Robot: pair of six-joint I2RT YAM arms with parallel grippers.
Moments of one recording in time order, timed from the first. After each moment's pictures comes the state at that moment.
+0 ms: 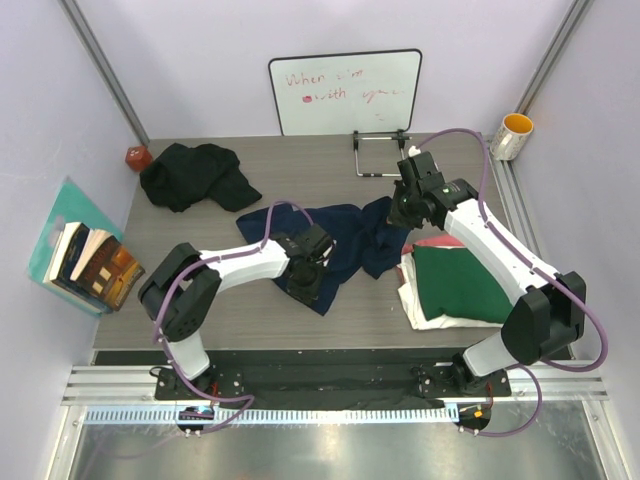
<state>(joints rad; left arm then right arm) -0.82 1.76 1.07 -0.60 0.07 -0.40 0.42 1.48 1.33 -0.78 0.07 0.61</state>
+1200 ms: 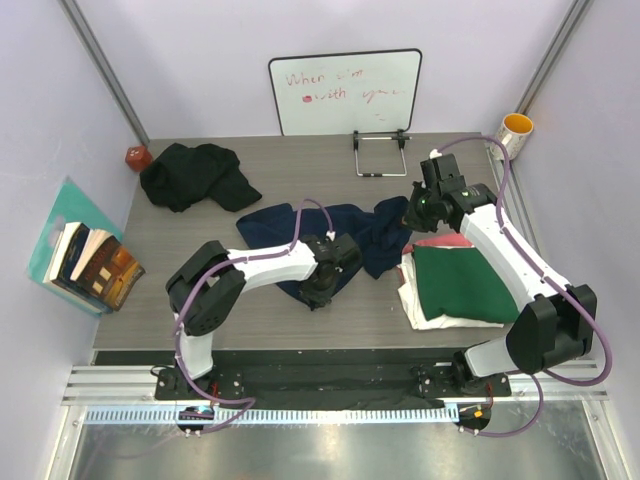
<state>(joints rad) -0.95 1.92 1.25 -0.77 -0.13 -0.49 0.30 1.41 1.26 -0.77 -0.03 0.61</state>
